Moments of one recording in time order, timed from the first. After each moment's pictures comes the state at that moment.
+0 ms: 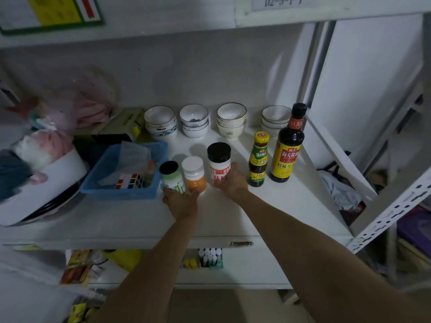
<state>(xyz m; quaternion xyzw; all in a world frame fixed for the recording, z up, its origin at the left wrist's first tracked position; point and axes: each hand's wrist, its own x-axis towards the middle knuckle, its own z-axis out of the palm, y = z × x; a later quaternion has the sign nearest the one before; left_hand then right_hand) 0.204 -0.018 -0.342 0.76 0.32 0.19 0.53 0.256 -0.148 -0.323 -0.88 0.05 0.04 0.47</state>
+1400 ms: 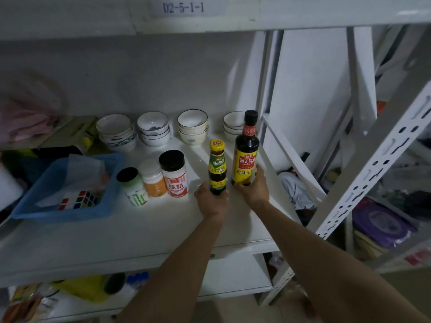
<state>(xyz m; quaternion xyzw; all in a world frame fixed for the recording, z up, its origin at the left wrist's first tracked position) 0.232 -0.185 -0.336 0.81 0.19 0.07 0.55 0.246 -0.299 -0.334 -0.85 0.17 -0.06 0.50</state>
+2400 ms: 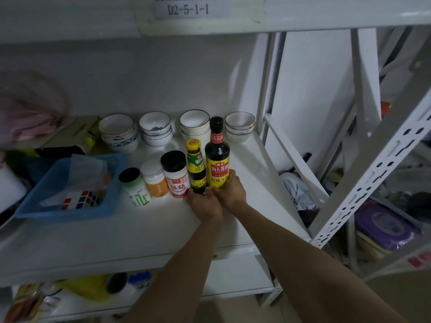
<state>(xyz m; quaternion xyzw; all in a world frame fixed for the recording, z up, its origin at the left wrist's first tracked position) 0.236 -0.174 -0.343 0.72 0.30 0.16 0.60 0.252 -0.239 -0.332 -0.89 0.09 -0.02 0.45</state>
